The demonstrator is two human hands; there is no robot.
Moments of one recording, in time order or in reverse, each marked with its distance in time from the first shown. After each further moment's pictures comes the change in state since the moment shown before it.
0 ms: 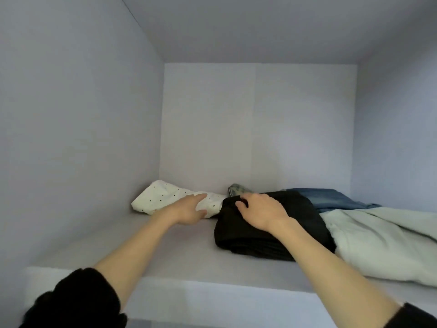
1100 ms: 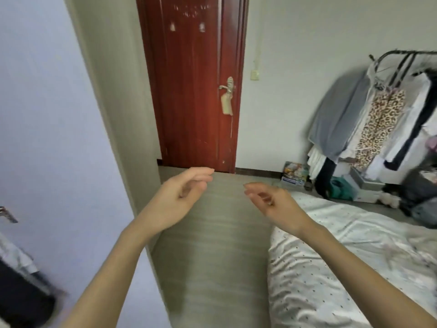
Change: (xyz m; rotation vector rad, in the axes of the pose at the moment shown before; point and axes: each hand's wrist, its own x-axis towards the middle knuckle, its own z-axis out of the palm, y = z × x) left_hand -0.643 0.521 0.206 -1.053 -0.862 1.266; right_hand -0.957 0.014 -0.218 0.051 0.407 1.299
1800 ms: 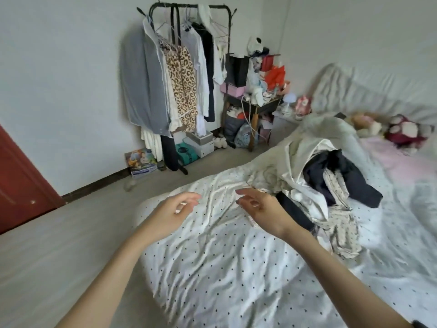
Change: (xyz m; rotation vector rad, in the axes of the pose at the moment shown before) left_hand 0.303 -0.019 0.389 -0.094 -0.905 0.199; right_hand -0.055 0.276 -0.197 -0.017 0.555 0.761
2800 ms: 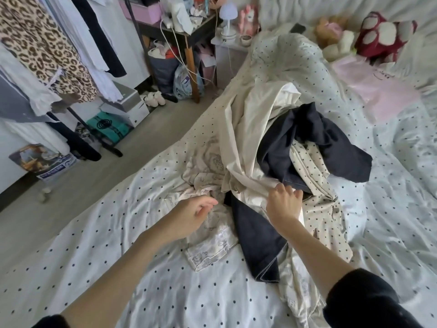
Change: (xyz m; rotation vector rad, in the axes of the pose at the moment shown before) left_hand 0.376 -0.035 0.255 0.122 -0.560 -0.028; right_hand 0.192 0.392 -0.093 -0.886 0.115 0.705
